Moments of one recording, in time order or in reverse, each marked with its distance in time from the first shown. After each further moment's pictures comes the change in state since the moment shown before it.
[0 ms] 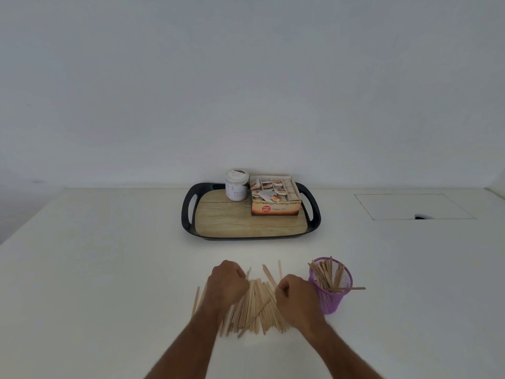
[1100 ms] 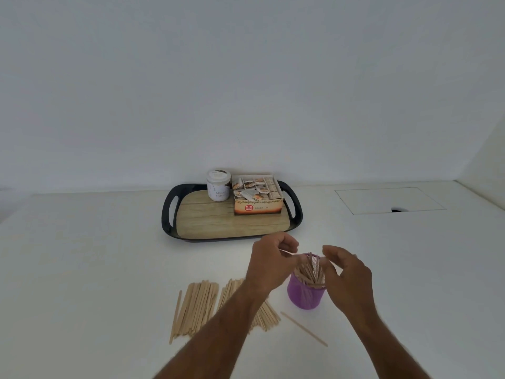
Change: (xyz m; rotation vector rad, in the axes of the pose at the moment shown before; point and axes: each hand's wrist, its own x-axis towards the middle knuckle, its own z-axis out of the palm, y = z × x) left_hand -0.028 0.113 0.025 -0.463 -0.045 0.409; right_hand -0.013 0.053 -0.095 0.262 0.466 0.049
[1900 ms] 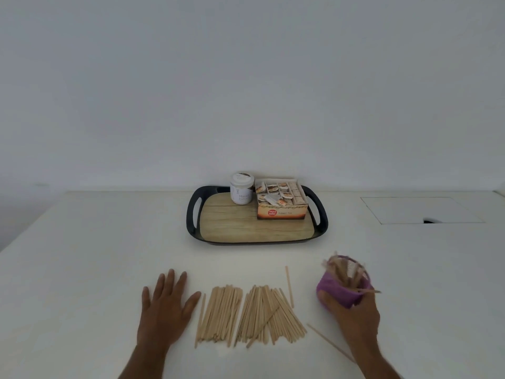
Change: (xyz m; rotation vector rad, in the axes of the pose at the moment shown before) left_hand -0.068 -0.215 -0.172 0.992 0.124 -0.341; right_hand -0.022 0.050 0.068 0.282 0.058 0.270
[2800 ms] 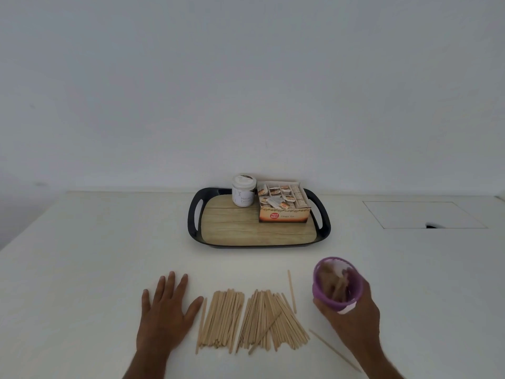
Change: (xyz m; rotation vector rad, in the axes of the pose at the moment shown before) left_hand 0.003 -0.002 0.003 -0.004 0.017 0.010; right_hand 0.003 -0.011 0.005 -0.052 0.033 -0.170
